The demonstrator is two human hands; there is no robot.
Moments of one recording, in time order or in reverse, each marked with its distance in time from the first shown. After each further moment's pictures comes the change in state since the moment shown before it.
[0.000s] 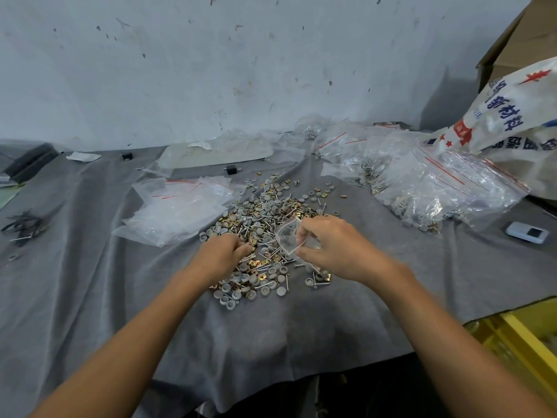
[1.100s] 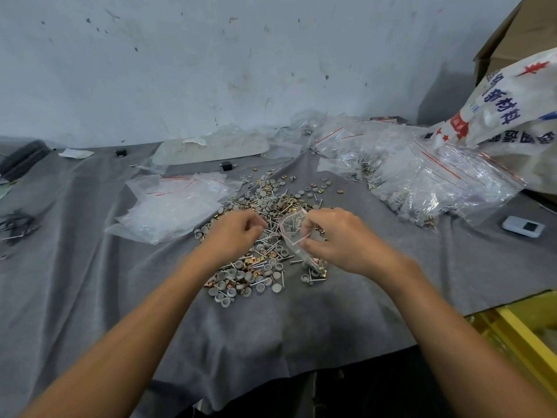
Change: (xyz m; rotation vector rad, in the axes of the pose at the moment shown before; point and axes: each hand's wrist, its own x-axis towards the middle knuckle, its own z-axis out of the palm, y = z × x) left_hand 0.010 0.041 -0.018 -0.257 0.039 0.118; right_hand -0.006 0.007 -0.011 -0.026 0.031 0.046
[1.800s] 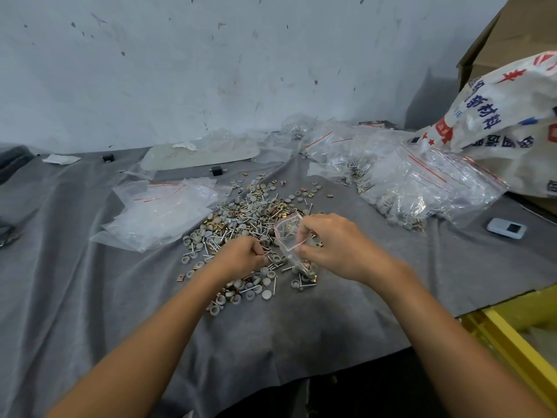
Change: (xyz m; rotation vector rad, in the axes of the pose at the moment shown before) left_hand 0.013 -0.008 0.044 0.081 -0.215 -0.147; right_hand -0.008 0.005 -0.008 0.016 -0.030 0.008
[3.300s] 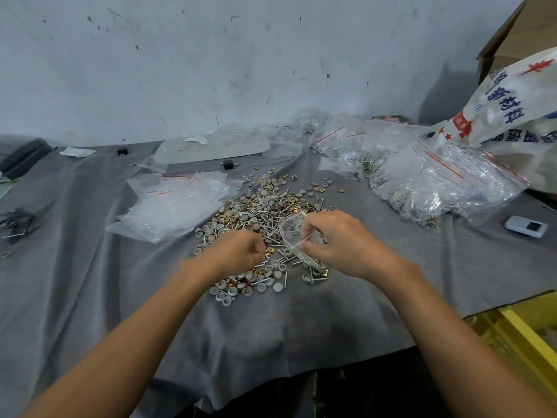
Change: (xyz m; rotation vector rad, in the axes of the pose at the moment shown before) left_hand -0.025 -0.012 -0.028 0.198 -0.033 0.155; right_hand 0.004 -0.010 0.009 -0.017 -0.007 0.002
